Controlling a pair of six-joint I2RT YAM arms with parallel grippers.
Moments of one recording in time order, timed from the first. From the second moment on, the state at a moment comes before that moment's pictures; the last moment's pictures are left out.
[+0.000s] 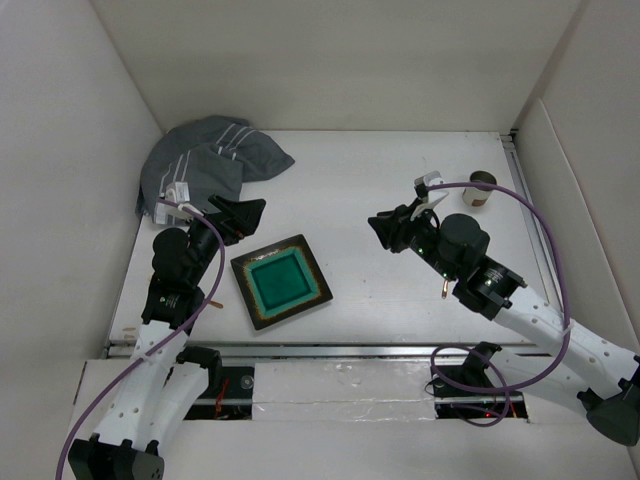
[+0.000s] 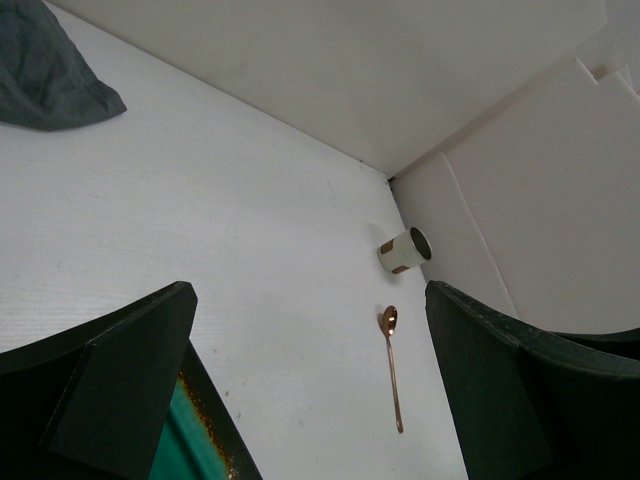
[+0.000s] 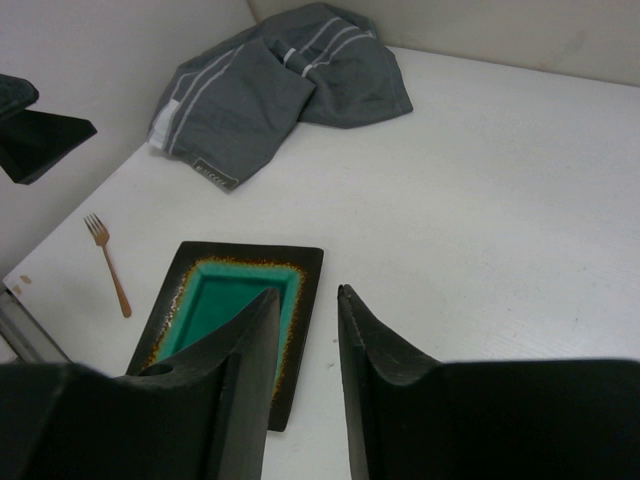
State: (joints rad) left arm -0.18 0.67 0.61 0.06 0.19 -0.78; right arm 0.78 0.92 0.84 0.02 0.14 0.26
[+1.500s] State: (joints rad) left arm -0.18 1.78 1.04 -0.32 -0.54 -1.09; right arm 0.75 1.01 0.68 0.12 0.05 0.33
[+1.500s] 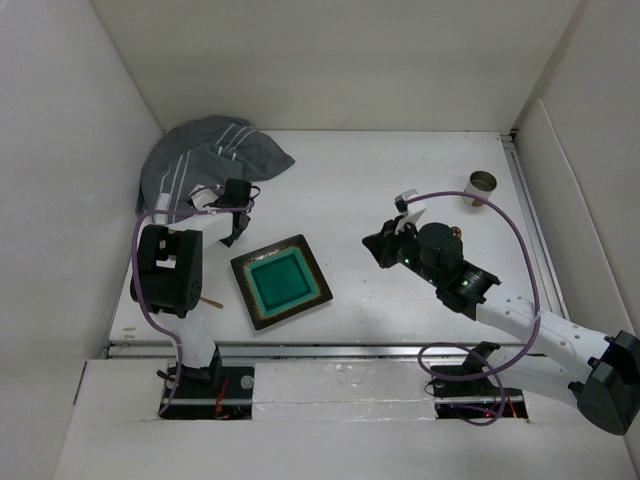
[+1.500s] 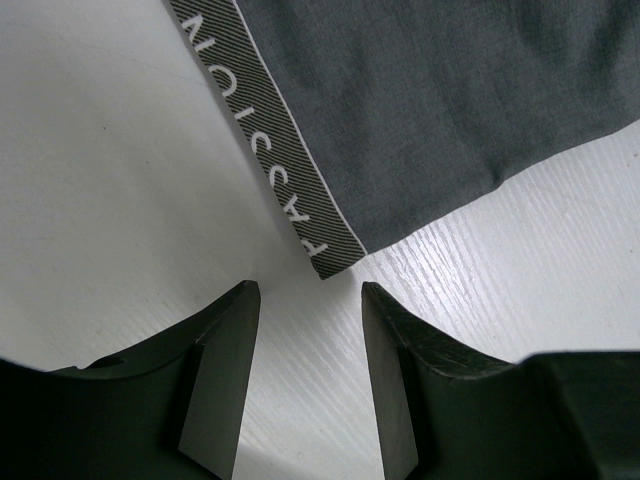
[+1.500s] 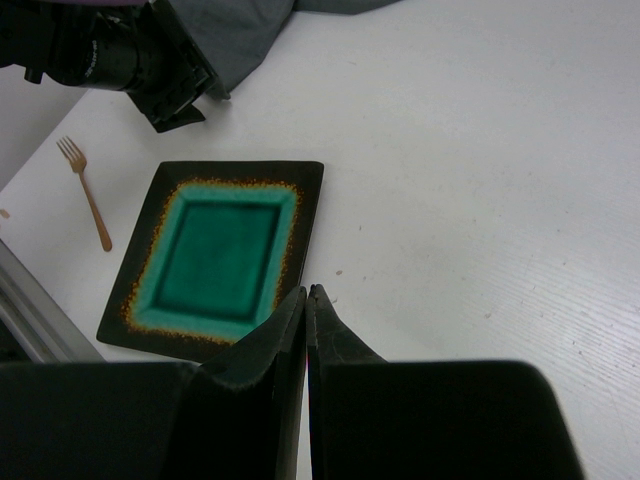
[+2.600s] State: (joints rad) left arm -0.16 1.66 0.94 -0.32 -0.57 -1.11; right arm 0.75 1.48 0.94 0.22 0.11 0.37
